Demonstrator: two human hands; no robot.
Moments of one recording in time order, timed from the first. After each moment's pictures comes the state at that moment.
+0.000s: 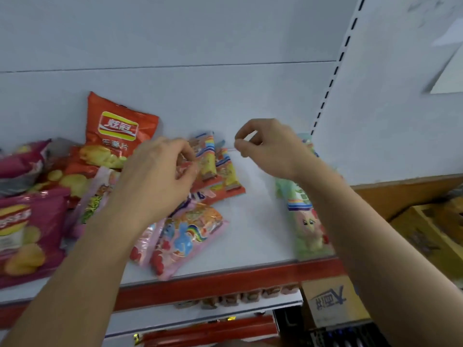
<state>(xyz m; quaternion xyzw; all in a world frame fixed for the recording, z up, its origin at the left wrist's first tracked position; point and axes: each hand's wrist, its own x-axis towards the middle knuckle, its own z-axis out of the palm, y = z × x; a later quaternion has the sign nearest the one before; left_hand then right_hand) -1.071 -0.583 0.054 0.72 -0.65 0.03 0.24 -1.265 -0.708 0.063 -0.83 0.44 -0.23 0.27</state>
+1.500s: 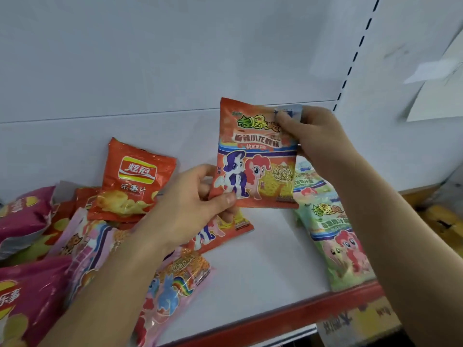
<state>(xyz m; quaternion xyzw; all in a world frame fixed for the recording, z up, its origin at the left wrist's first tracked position) -1.052 -0.594 0.074 0.57 -0.56 -0.42 0.42 -1.253 -0.719 0.120 -0.63 0.43 -0.47 0.45</state>
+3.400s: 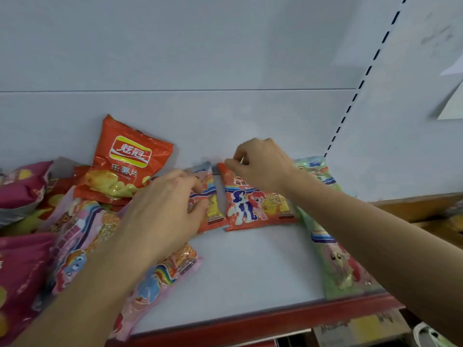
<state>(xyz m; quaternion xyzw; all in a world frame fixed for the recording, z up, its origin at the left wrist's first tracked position) -1.050 -0.587 0.053 0.75 -0.65 -0.03 0.16 -1.201 -0.747 0.047 -0.88 0.43 -0.15 0.10</state>
